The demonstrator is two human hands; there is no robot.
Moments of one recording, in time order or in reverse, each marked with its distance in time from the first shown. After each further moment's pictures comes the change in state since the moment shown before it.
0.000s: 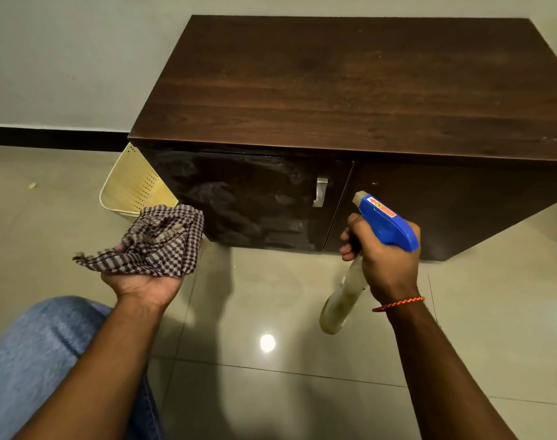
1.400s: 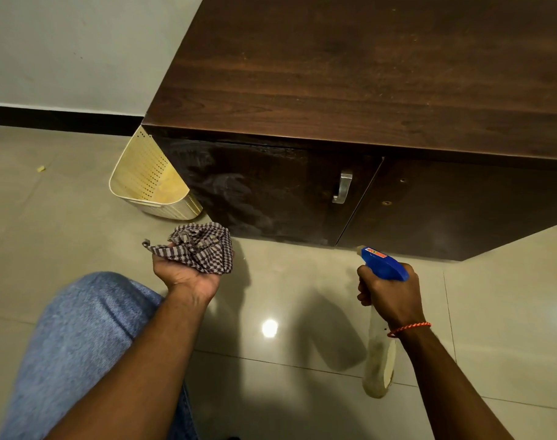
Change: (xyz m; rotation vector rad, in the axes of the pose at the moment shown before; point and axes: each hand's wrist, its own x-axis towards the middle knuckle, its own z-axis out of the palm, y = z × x) left_hand 0.037 -0.045 -0.025 -0.008 0.177 -0.037; right_hand -0.014 0.098 -0.015 -0.333 -0.028 0.391
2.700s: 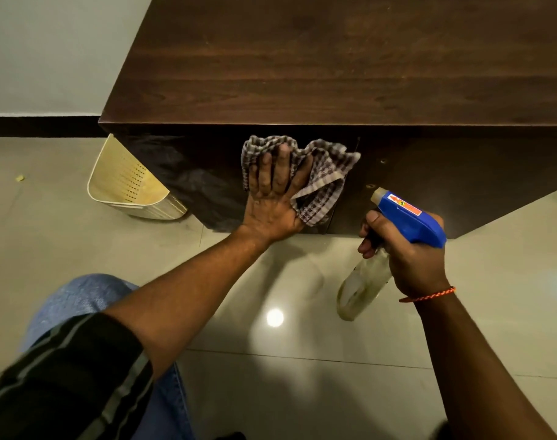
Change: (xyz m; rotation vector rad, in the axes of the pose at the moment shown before) left_hand 0.028 -0.115 0.092 1.700 -0.715 2.007; right_hand -0.001 -0.058 -0.035 0.340 -0.129 -0.453
